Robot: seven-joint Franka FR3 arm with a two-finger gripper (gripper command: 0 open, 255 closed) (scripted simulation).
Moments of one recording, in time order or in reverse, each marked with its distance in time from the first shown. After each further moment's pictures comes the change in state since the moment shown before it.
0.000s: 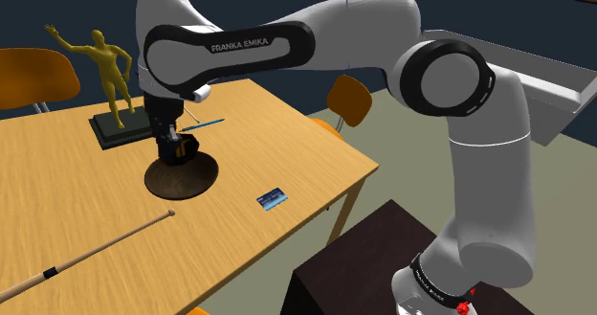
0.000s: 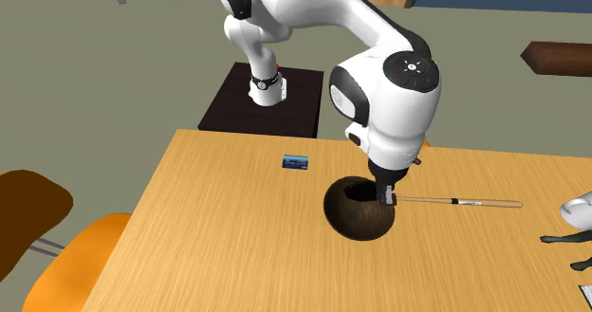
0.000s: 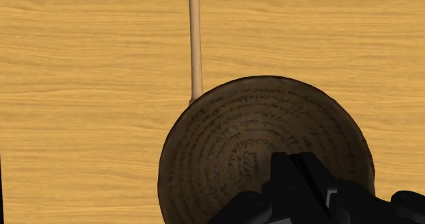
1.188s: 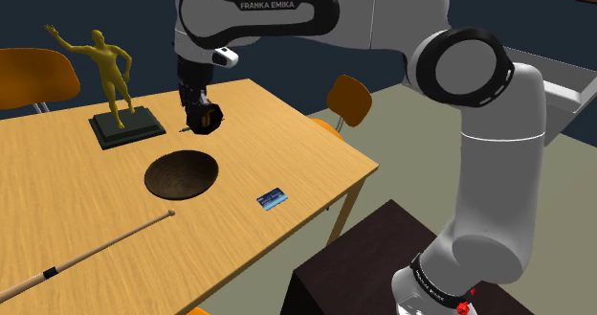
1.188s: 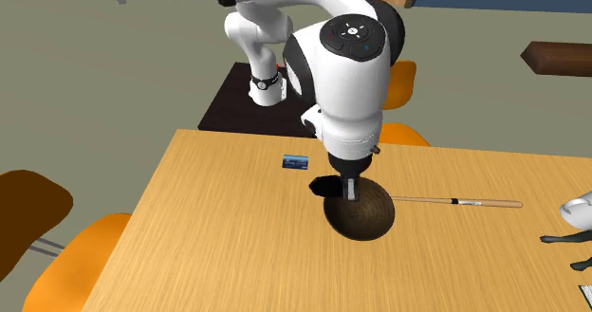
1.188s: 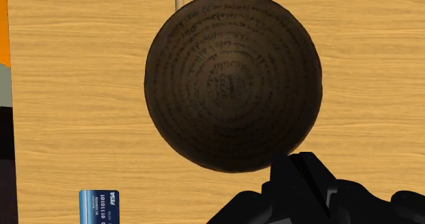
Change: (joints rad) arm -0.127 -0.089 -0.005 0.013 0.056 -0.108 -0.138
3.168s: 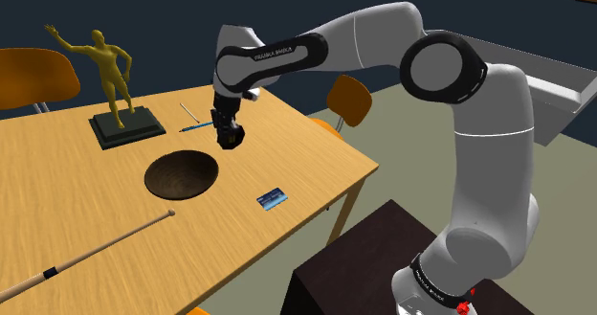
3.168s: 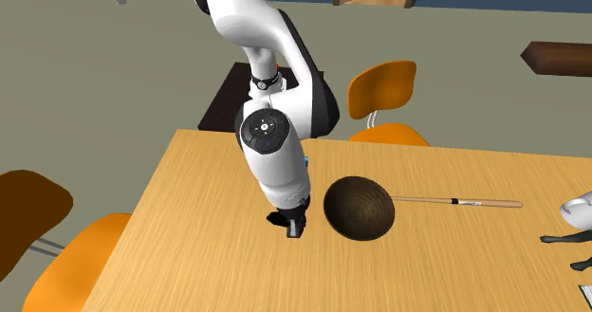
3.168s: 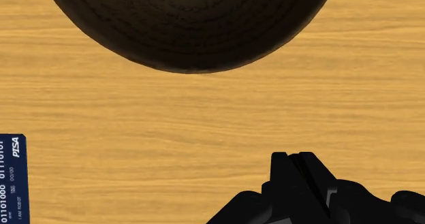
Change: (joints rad) arm -0.129 0.073 -0.053 -0.184 -0.001 0.235 -0.170
